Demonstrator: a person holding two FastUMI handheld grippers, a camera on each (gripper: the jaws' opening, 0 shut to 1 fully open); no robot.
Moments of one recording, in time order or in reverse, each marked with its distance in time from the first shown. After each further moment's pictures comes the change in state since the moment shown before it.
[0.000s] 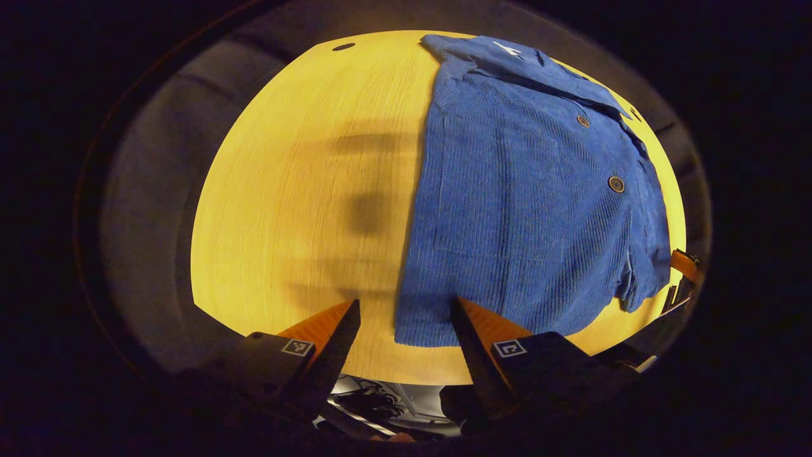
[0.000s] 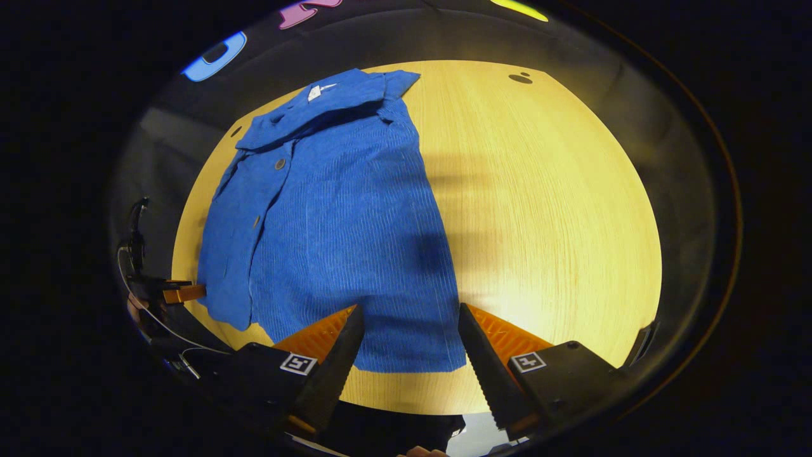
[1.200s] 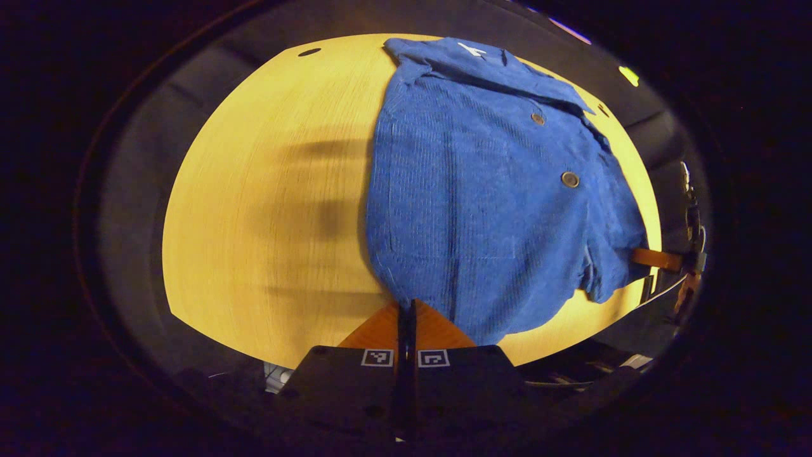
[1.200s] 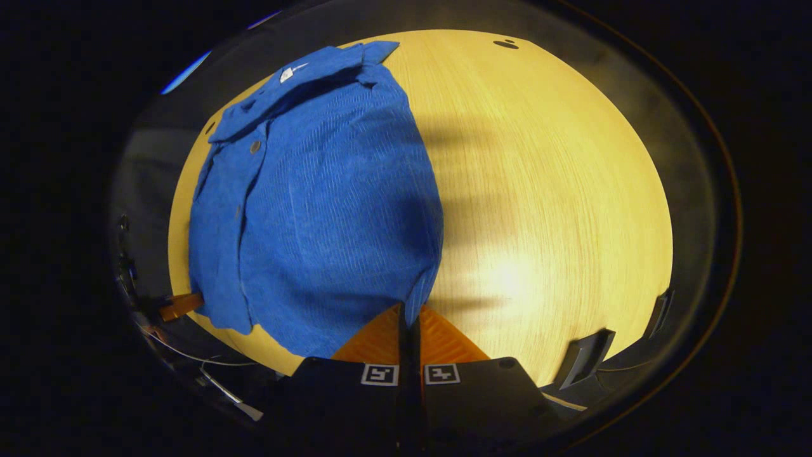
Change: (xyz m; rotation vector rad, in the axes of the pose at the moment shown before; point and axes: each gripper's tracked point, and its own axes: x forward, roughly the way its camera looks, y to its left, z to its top) left arm -0.022 -0.030 0.023 0.008 -0.044 -0.198; right arm -0.005 0.022 -0.005 0.119 0.115 0.003
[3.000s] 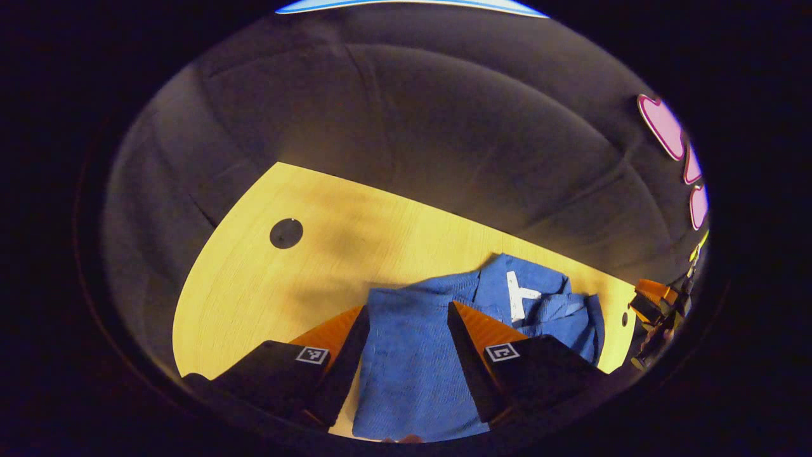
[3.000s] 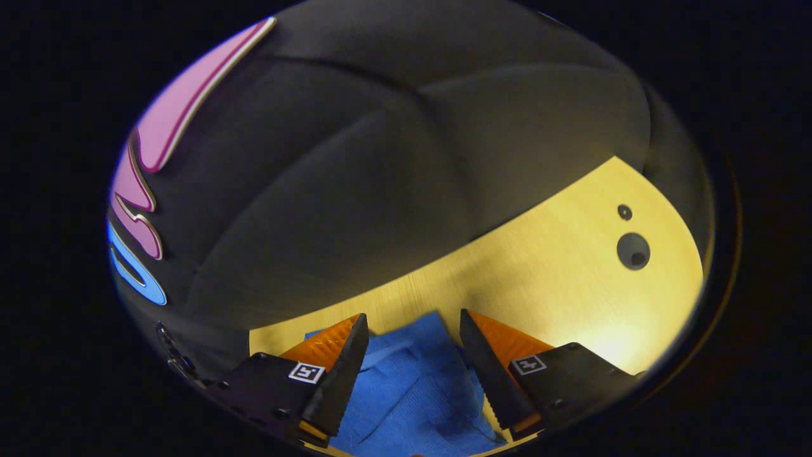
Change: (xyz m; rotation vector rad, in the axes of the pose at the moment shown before) left arm -0.018 0.031 0.480 -0.222 -0.475 0.078; right arm 0.010 0.076 0.541 0.256 -0.578 0.277
